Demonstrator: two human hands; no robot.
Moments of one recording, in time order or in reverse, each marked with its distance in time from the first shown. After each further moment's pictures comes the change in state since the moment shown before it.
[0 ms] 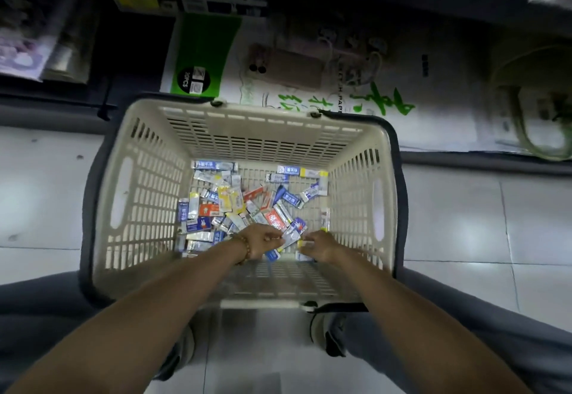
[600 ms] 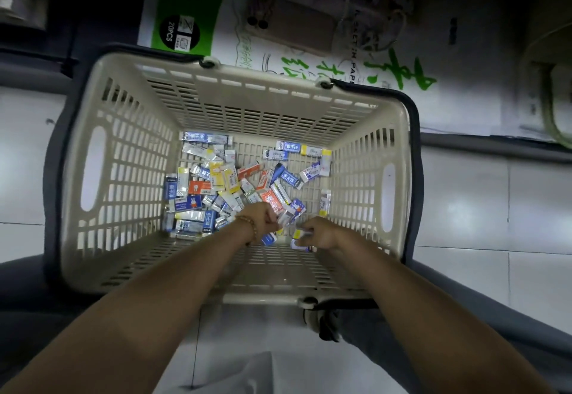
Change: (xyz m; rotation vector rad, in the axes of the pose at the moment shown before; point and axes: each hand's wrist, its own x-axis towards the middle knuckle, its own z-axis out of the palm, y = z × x) left_hand 0.042 -0.014 0.014 0.027 0.134 -0.019; right_hand 0.016 0.007 -0.006 -0.103 -0.196 -0.055
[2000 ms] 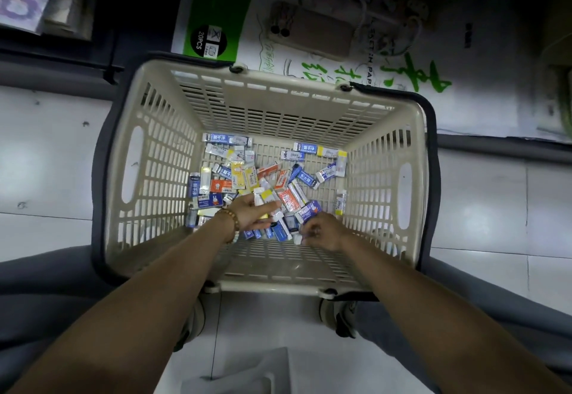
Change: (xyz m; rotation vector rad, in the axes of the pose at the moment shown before) left_hand -0.025 -0.028 -0.037 -0.967 0.001 -0.291; right_hand 0.002 -0.007 0.020 0.117 0.182 -0.176
